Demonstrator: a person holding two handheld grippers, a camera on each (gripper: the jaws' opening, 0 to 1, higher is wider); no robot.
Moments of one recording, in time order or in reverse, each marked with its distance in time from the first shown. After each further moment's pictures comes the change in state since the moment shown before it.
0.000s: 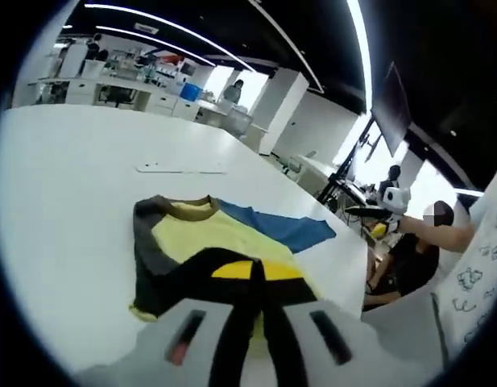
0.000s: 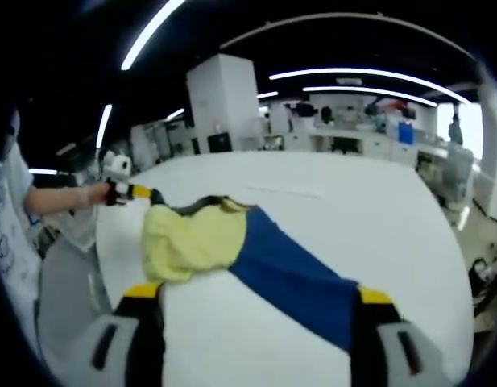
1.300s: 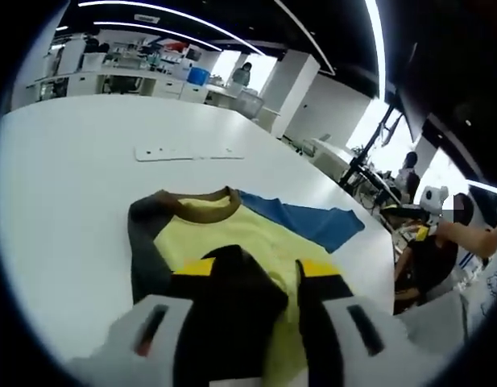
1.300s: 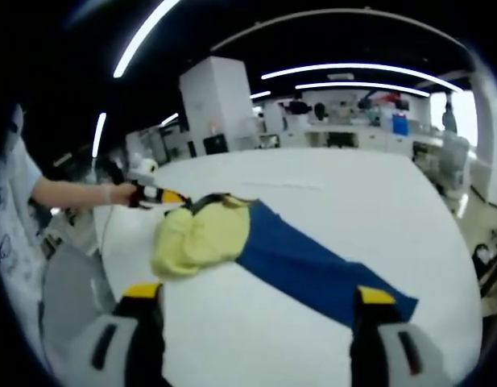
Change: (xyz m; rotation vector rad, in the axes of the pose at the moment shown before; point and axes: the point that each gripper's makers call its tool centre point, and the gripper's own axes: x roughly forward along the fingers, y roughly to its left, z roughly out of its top) left arm 0.051 0.044 -0.013 0.003 0.083 0.060; right arm -0.009 0.018 -0.017 0.049 -0.001 0.000
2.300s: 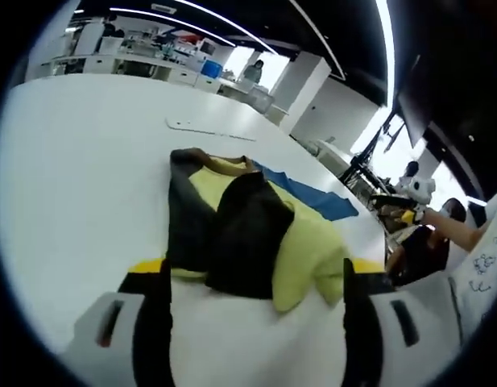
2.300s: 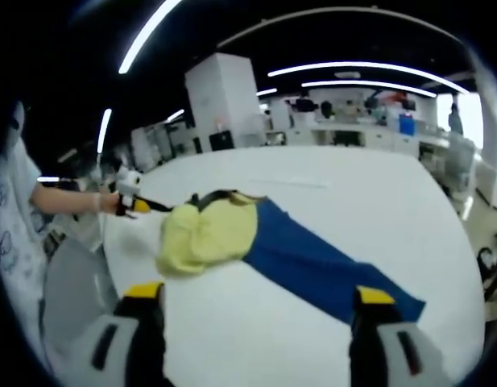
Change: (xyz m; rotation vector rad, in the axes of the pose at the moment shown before) left arm -0.069 0.025 -0.071 -0.119 -0.001 0.029; right arm 0.007 0.012 -0.002 -0.011 0.017 0.028
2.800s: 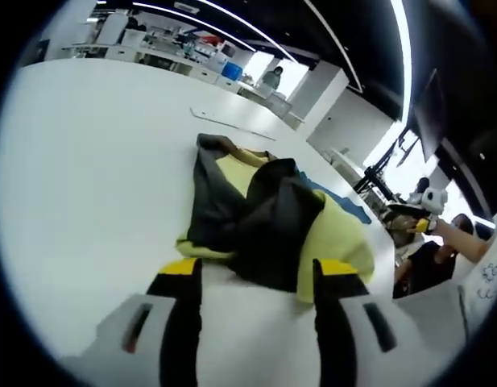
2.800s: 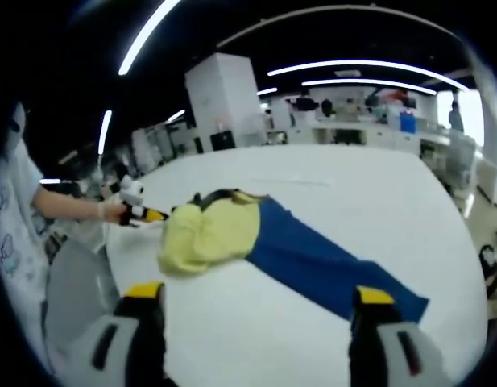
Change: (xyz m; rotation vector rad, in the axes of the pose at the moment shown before) left arm 0.011 0.016 -0.015 -0.065 -0.035 0.058; right arm -0.001 0.002 -0.001 0.006 0.002 0.006
